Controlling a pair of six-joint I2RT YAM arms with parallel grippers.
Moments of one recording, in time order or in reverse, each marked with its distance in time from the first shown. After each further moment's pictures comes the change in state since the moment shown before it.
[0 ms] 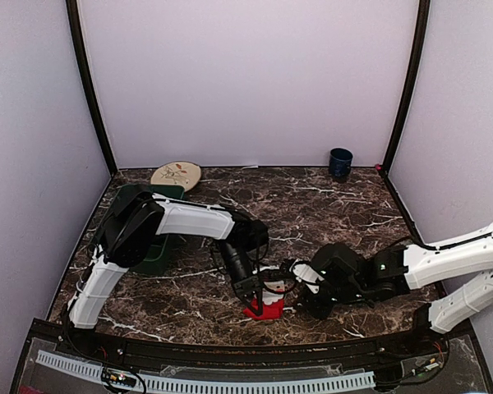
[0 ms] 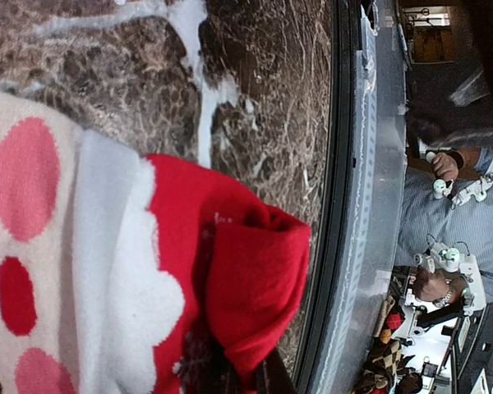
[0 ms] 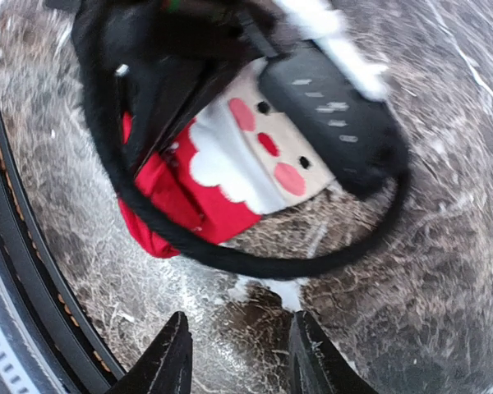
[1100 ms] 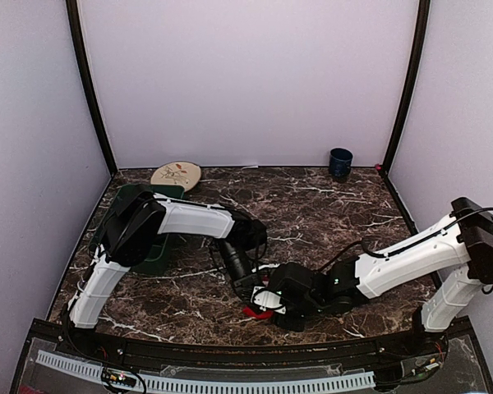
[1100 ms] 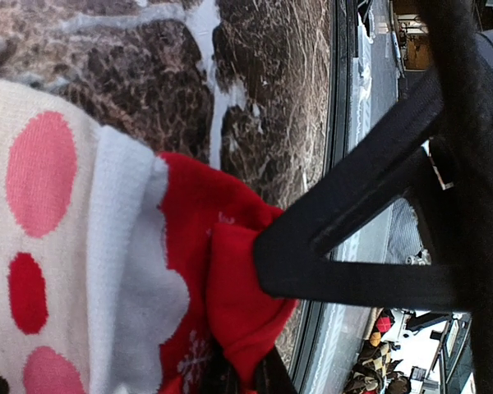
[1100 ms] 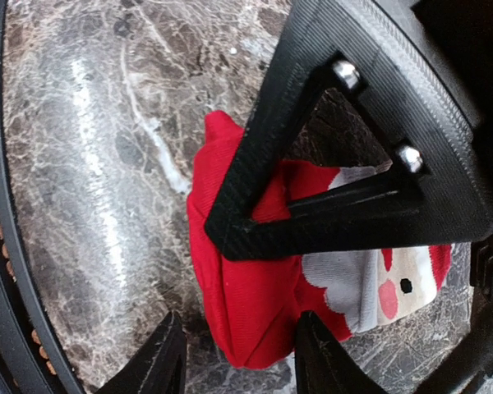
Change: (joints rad) left arm 0.006 0.019 0.016 -0.022 0.048 -0.004; right arm 0.137 0.357 0.193 0.050 0.056 -0.333
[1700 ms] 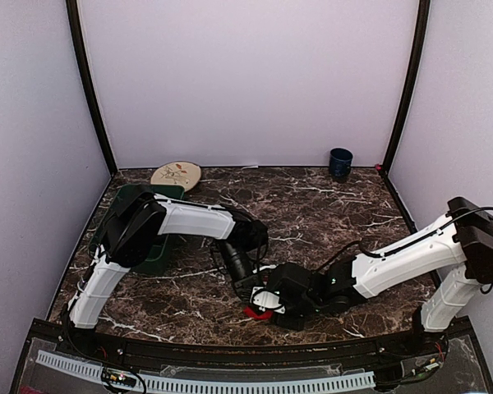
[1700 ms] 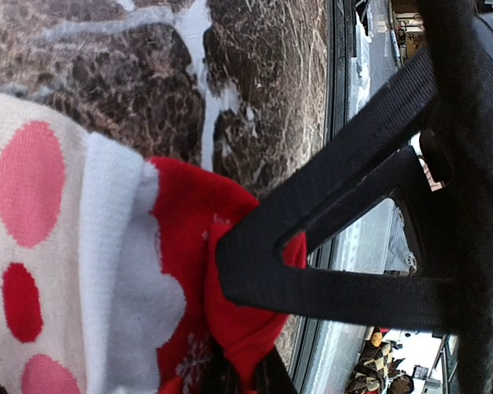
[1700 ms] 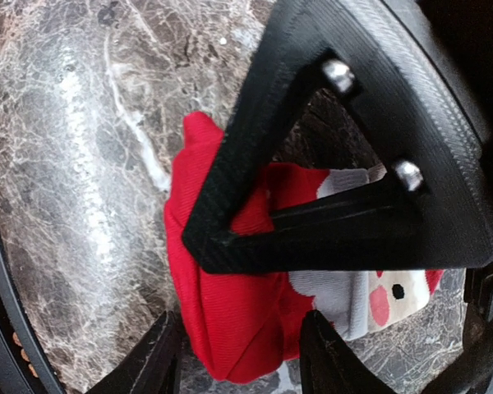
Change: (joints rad) left arm -0.008 0.000 0.000 0.001 0.003 0.001; right arm -0.010 0.027 0.012 -0.002 0.028 -0.029
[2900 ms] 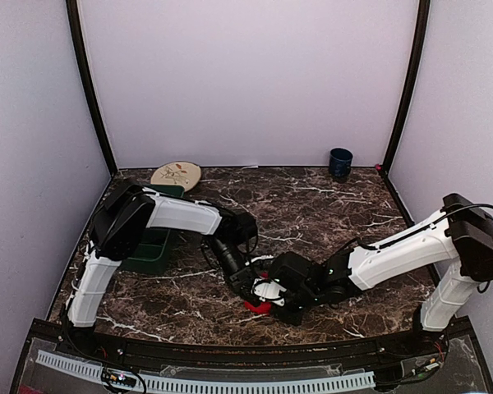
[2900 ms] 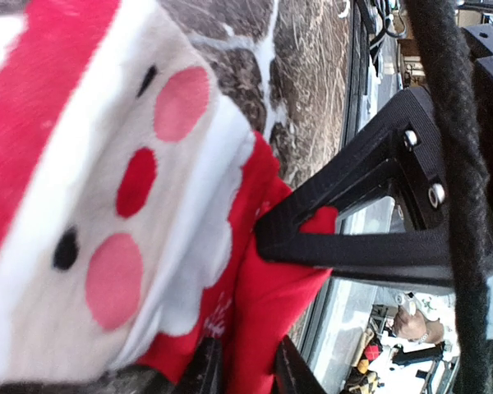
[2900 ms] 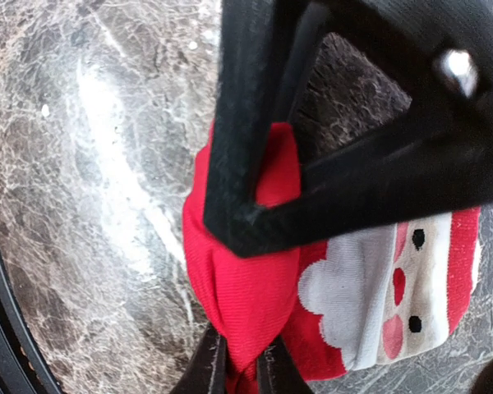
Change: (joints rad) left arm 0.064 -0.073 -0.123 0.155 -0.010 -0.147; right arm -0.079 0.030 0.011 0.008 -0.137 0.050
